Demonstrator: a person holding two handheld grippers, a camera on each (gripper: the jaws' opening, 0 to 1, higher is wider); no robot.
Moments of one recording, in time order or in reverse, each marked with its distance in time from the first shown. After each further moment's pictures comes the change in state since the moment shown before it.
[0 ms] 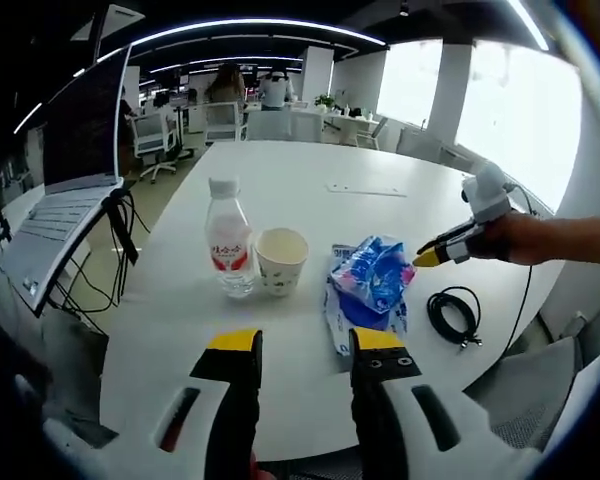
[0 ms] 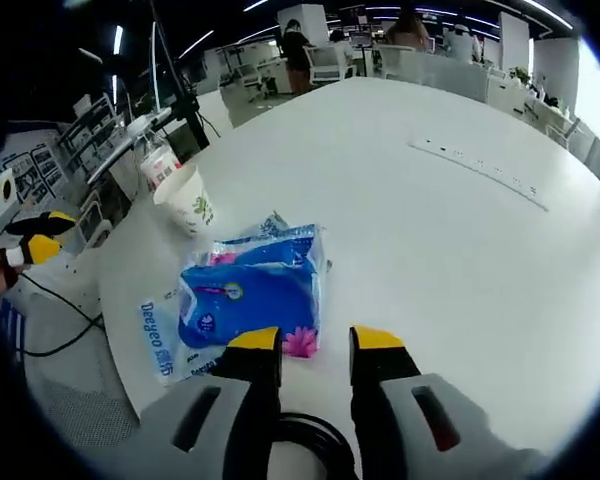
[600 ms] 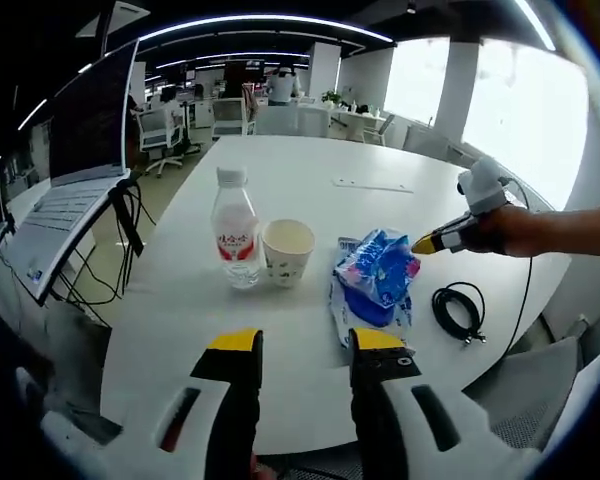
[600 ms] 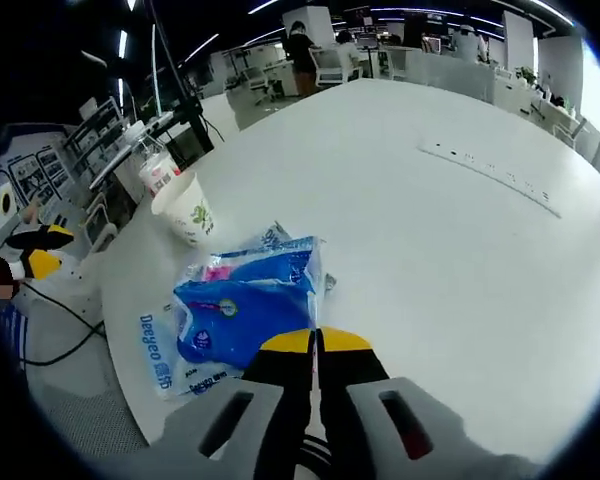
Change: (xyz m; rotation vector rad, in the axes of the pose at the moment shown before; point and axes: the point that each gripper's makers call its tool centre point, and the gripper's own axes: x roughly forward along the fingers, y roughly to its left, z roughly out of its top) left arm 0.004 0.006 -0.008 -0.013 0.016 0.023; right arm 0.011 -0.002 0.009 0.006 -0.021 0.036
